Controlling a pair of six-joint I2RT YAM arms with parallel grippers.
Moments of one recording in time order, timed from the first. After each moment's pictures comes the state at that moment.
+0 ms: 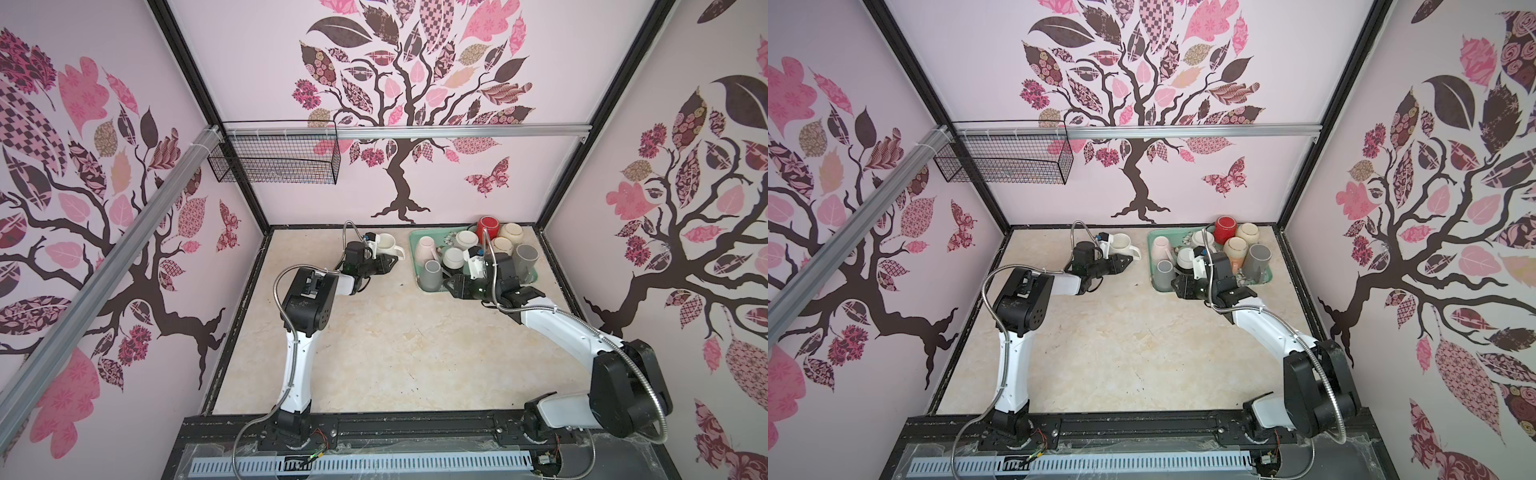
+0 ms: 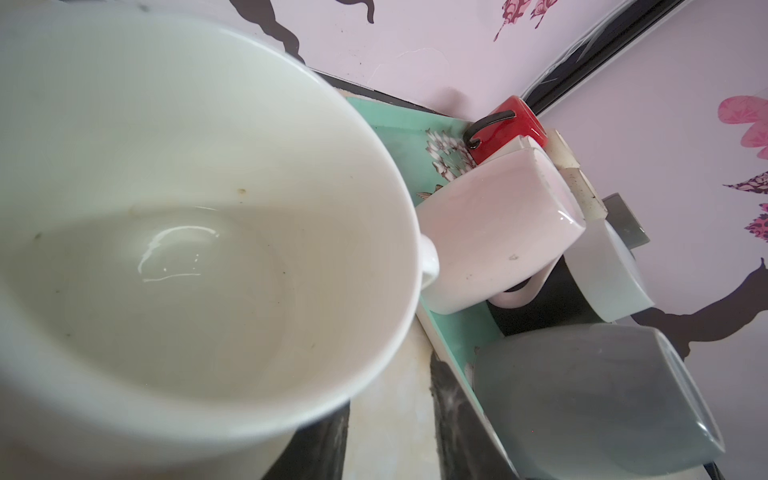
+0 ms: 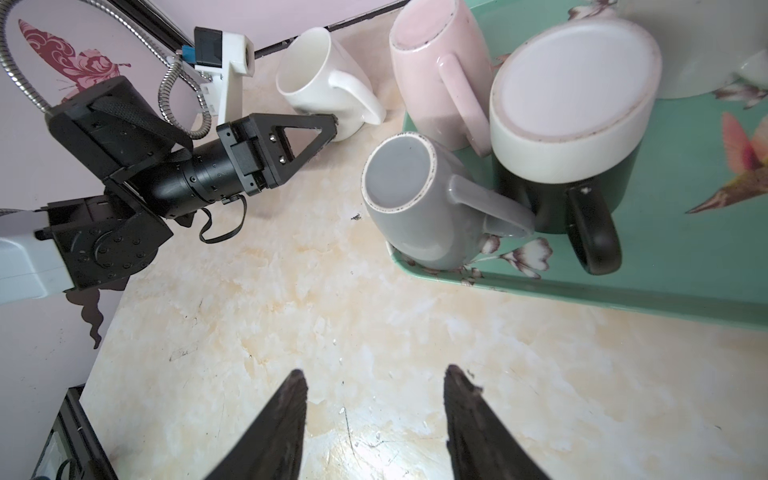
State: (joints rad) left arm -0.27 2.28 1.35 0.54 0.57 -0.49; right arm 0.33 1.38 0.87 -0.14 -0.33 0.39
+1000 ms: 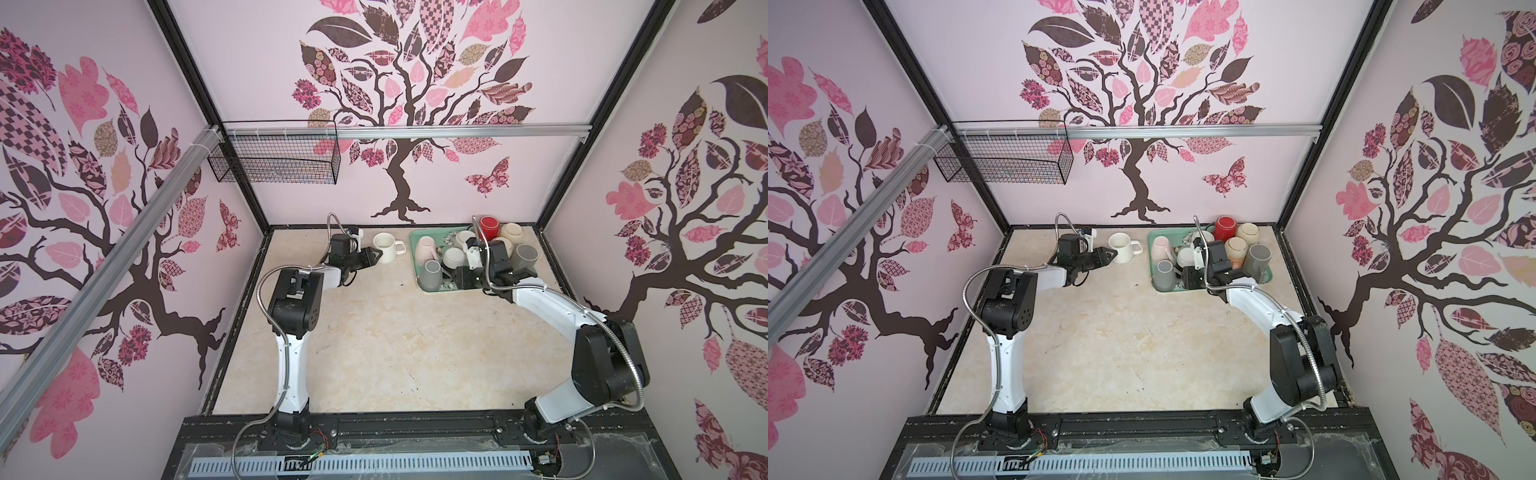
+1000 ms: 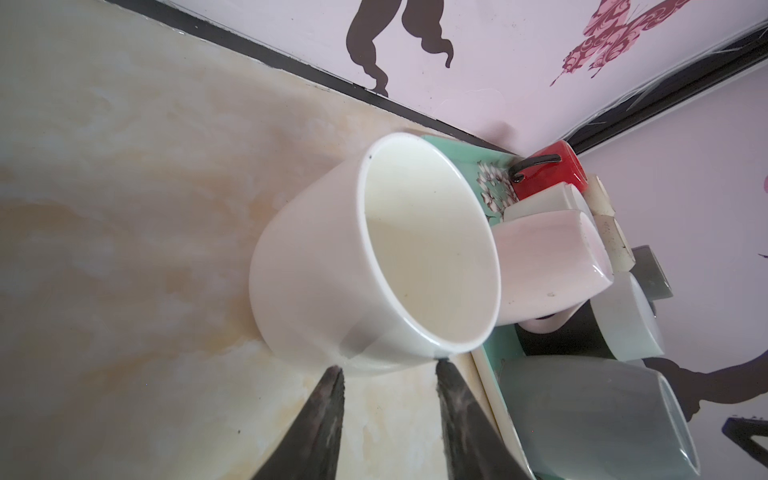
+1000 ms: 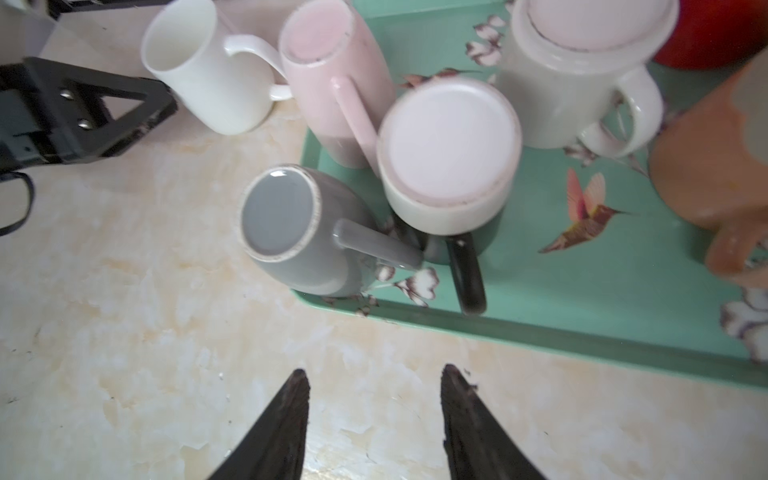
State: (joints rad) left arm -0.18 2.22 1.41 0.33 0.56 -0.51; right arm 0.26 1.55 1.06 -0.31 -0.14 0.20
